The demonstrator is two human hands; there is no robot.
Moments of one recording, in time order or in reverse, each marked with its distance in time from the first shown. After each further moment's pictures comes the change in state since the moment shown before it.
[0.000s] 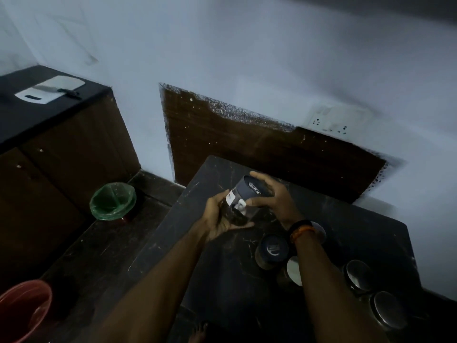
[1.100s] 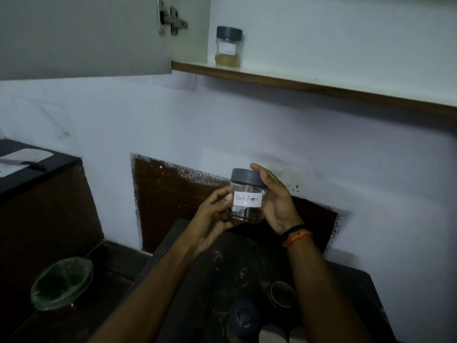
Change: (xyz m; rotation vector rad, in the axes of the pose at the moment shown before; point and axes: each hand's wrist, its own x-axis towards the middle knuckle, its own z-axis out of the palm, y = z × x) left_hand -0.020 0.082 0.152 0.235 -0.311 0.461; right_hand 0.011 -0.139 -0.073 0.535 0.208 -0.277
